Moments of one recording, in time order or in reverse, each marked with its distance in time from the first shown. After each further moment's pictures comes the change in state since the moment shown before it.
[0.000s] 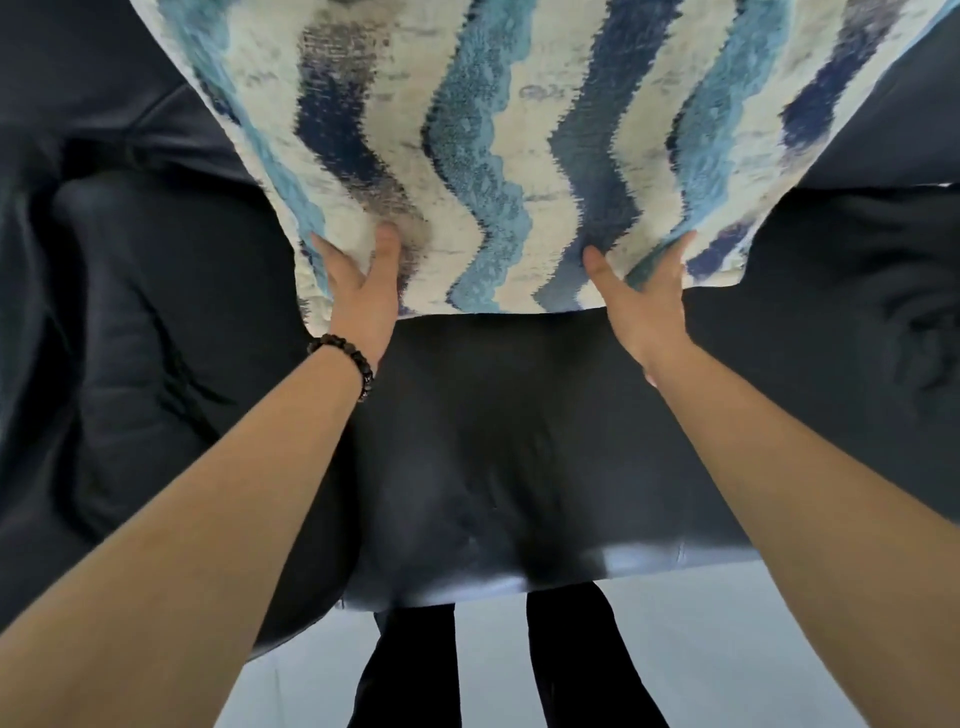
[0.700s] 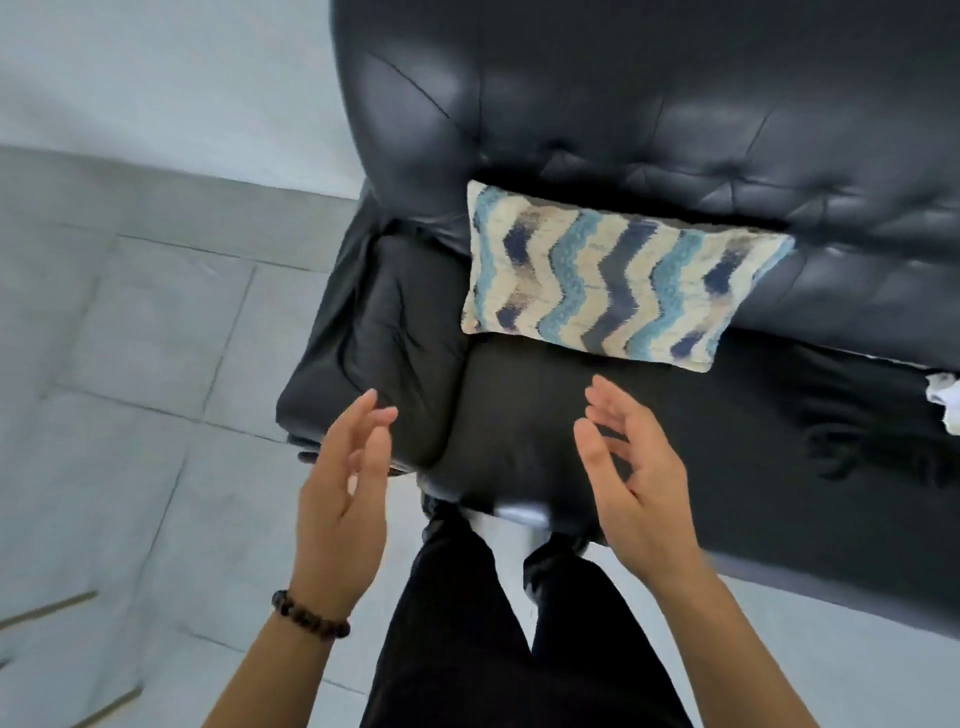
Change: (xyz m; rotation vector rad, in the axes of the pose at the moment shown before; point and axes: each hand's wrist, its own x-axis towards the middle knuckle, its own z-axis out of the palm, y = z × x) left_hand -0.516 0.070 -0.156 -0.005 0.407 0.364; right_hand -0.413 -0.103 -0.194 0.101 -0.373 -0.597
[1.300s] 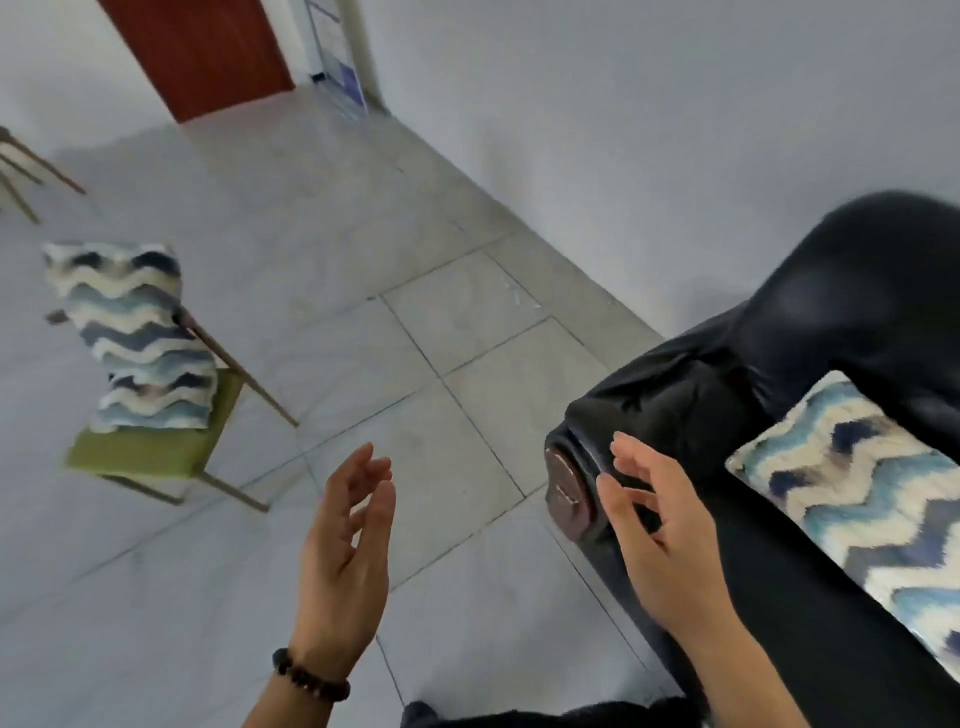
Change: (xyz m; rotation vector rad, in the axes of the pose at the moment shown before) left_hand -0.286 -0.139 -0.287 -0.302 0.778 -0.094; right_hand -0.226 -0.116 0.220 -0.166 -0.594 -0.507
